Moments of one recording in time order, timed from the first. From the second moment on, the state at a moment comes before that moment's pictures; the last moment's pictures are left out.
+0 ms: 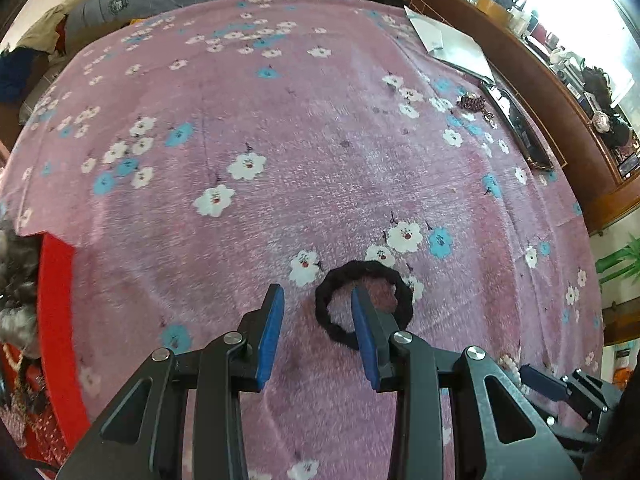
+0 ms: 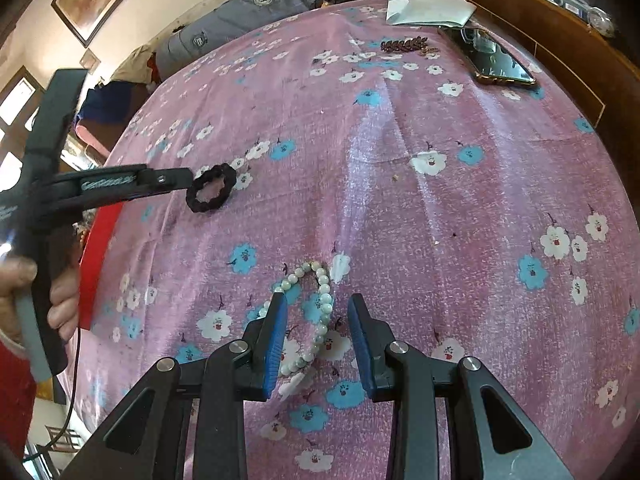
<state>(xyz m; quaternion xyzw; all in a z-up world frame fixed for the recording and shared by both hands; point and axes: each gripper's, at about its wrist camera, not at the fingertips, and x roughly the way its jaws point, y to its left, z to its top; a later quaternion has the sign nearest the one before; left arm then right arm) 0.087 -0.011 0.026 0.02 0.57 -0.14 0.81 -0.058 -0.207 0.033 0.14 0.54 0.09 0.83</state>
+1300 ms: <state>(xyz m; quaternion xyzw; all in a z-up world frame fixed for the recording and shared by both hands) -0.020 0.075 0.136 -0.06 0.48 -0.09 0.87 -0.067 -0.162 0.107 0.10 0.49 0.13 0.86</state>
